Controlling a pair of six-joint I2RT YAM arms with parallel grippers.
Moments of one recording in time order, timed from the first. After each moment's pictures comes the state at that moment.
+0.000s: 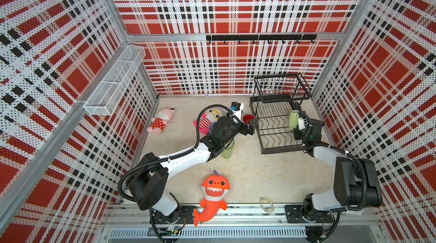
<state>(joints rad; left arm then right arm) -0.79 1.54 1.00 0.48 -0.06 -0.27 -0.09 1.46 0.66 0.26 0.05 -0.25</state>
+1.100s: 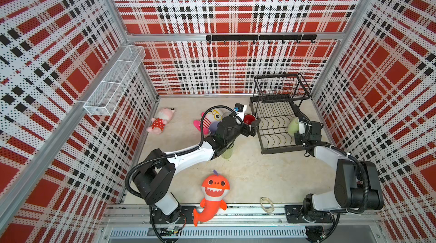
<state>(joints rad) -0.80 1.61 1.02 0.46 -0.06 -0.27 -0.09 1.44 0.68 0.05 0.10 -0.23</state>
